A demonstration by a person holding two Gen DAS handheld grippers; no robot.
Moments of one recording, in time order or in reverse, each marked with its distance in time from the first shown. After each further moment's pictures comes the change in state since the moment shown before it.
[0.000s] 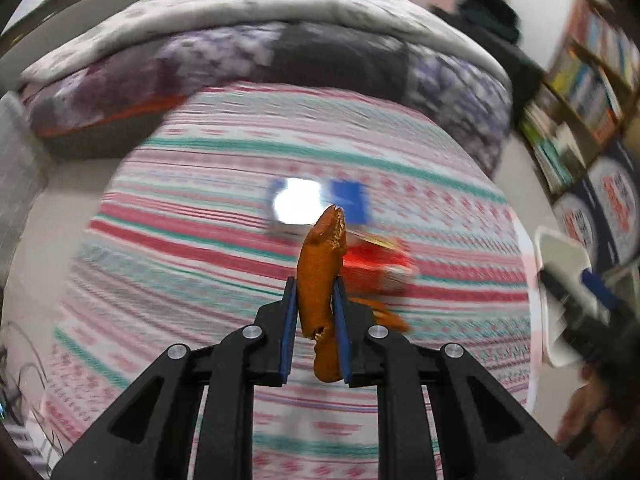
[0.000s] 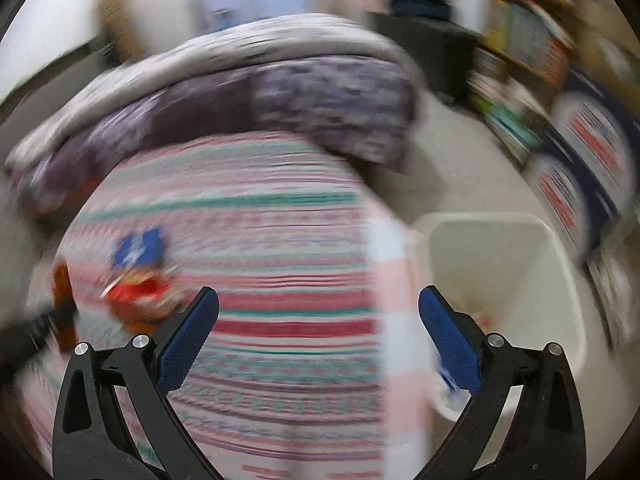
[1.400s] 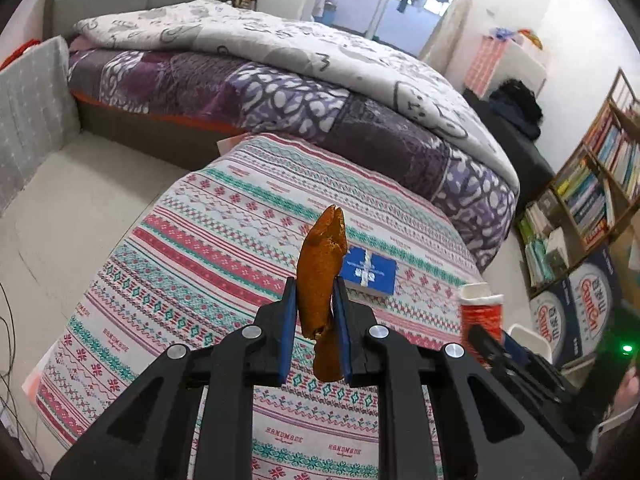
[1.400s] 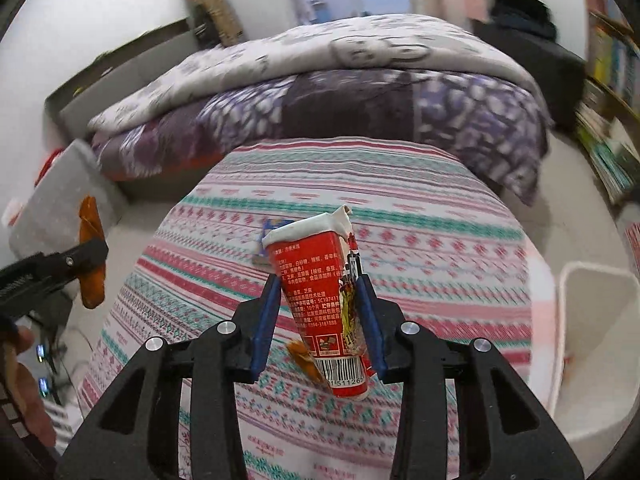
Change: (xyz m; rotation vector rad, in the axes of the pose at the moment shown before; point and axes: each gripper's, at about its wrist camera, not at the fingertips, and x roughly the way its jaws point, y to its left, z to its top) left arm -0.048 0.062 0.025 -0.209 -0.151 -0.073; right arm -0.021 0.060 0.032 0.050 0.005 0.243
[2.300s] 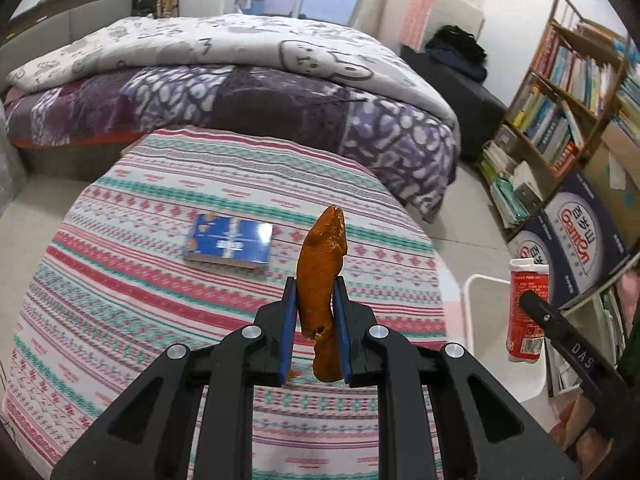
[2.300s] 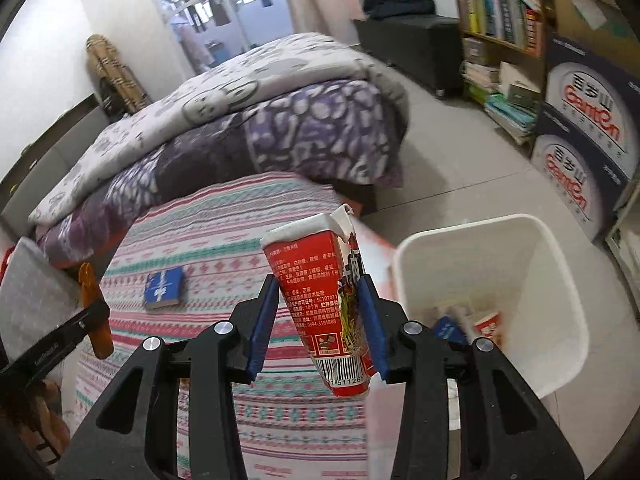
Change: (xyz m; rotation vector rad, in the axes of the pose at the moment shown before) left arm 0.041 -0.145 -0.043 0.207 0.043 -0.104; right arm -0.063 -0.161 -0.012 0.278 -0.104 -0.195
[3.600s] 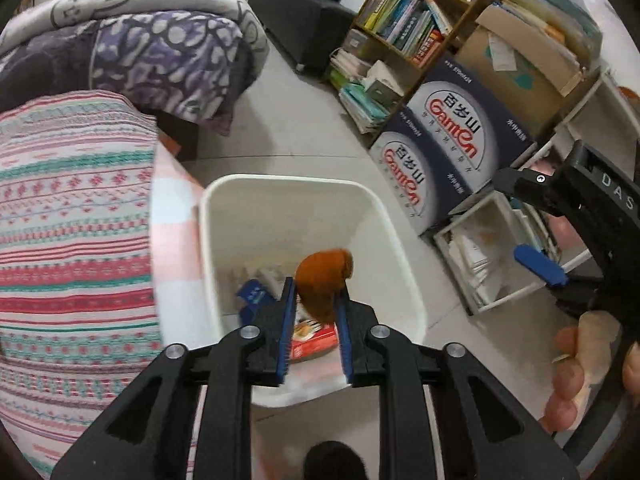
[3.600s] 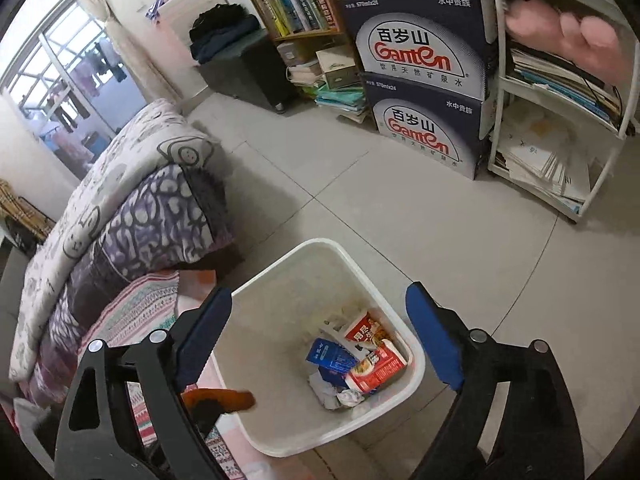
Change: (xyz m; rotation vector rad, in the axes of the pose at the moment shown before) left arm 0.075 -0.227 -0.079 0.209 0.217 -0.431; right arm -0.055 -0.190 0.023 0.441 -0.068 -0.251
